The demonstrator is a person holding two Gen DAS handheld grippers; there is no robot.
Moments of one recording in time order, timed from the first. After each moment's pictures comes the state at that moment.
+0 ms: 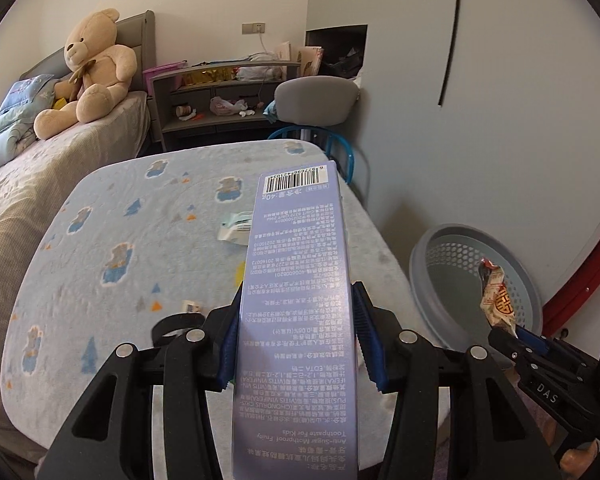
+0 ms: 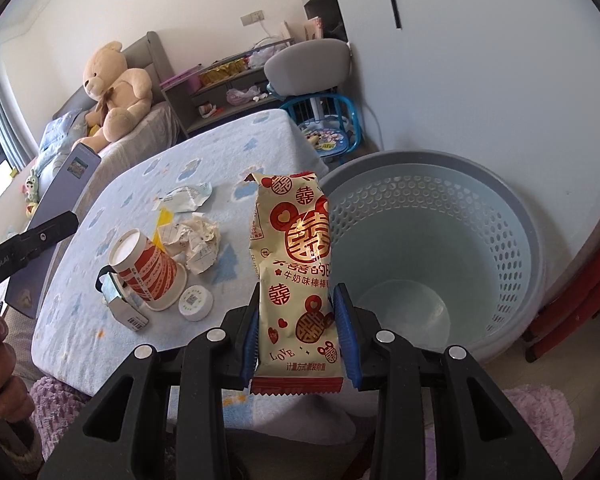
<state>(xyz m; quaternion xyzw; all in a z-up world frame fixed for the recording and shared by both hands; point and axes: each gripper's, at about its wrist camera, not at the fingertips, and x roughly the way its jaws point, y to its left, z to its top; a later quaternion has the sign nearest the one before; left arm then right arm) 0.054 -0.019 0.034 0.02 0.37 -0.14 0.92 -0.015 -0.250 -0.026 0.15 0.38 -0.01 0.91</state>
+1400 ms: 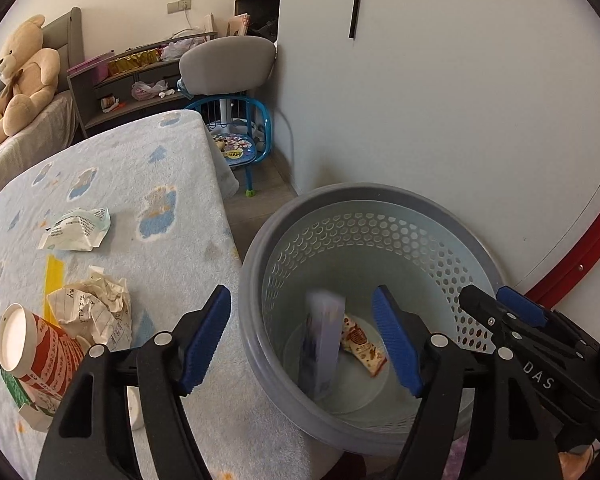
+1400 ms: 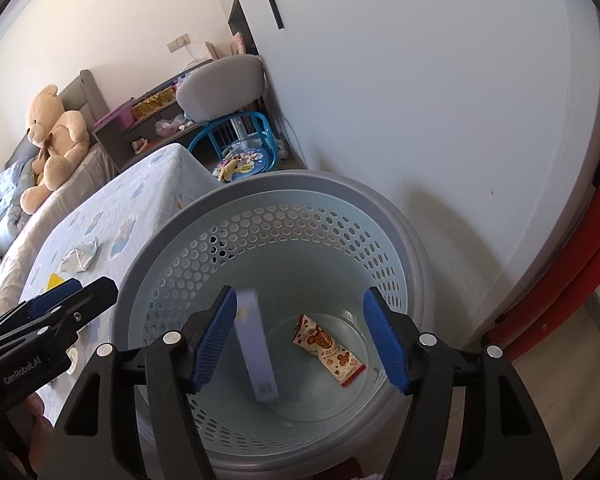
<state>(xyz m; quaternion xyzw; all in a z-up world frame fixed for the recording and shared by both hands) 0.089 -0.206 -0.044 0.06 0.41 -0.21 0.89 0.015 -0.387 -0.072 0.19 0.37 -0.10 0.90</state>
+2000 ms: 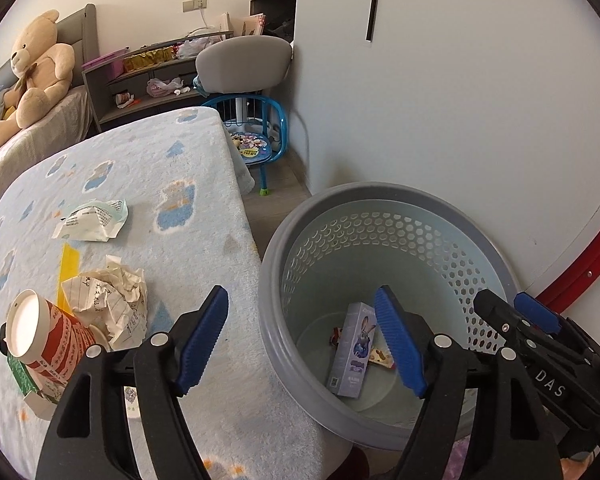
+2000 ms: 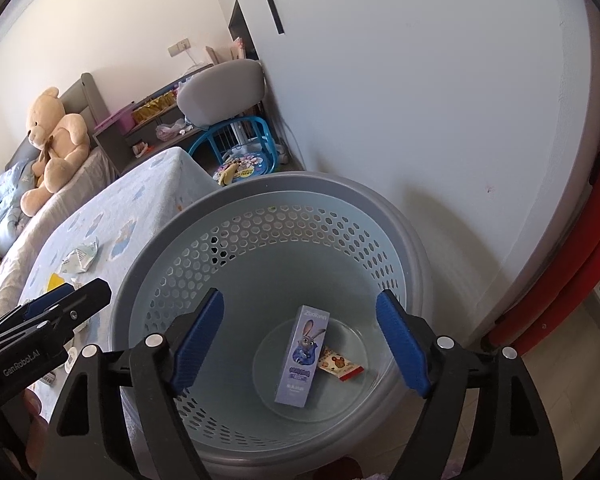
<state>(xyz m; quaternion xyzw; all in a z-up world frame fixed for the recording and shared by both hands) 0.086 -0.197 -0.043 0.05 0.41 -0.18 0.89 0.012 -0.387 -0.074 0.19 0.36 -0.10 0.91</state>
